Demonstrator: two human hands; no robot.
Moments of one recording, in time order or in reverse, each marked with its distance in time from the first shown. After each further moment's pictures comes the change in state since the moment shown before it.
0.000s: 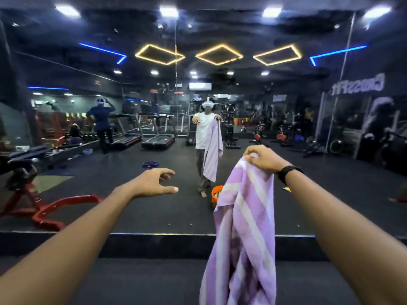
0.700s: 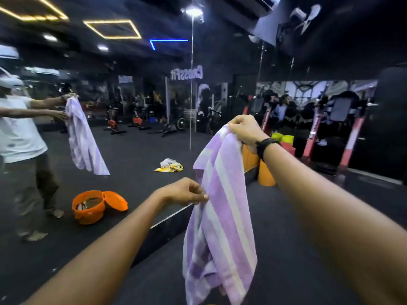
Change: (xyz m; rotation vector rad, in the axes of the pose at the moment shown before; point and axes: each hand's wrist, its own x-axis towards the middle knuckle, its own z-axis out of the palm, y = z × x) left_hand 0.201 0.169 0.186 -0.380 -0.814 0.631; right_hand -0.034 0.091 -0.079 0.027 0.694 0.695
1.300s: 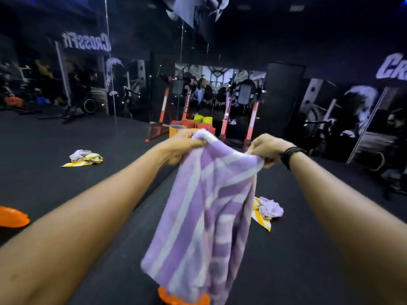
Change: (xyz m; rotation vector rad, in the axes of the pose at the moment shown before) left_hand 0.042 0.084 -0.002 -0.482 -0.238 0.400; right_hand -0.127 0.021 -0.100 -0.475 -0.091 0.547
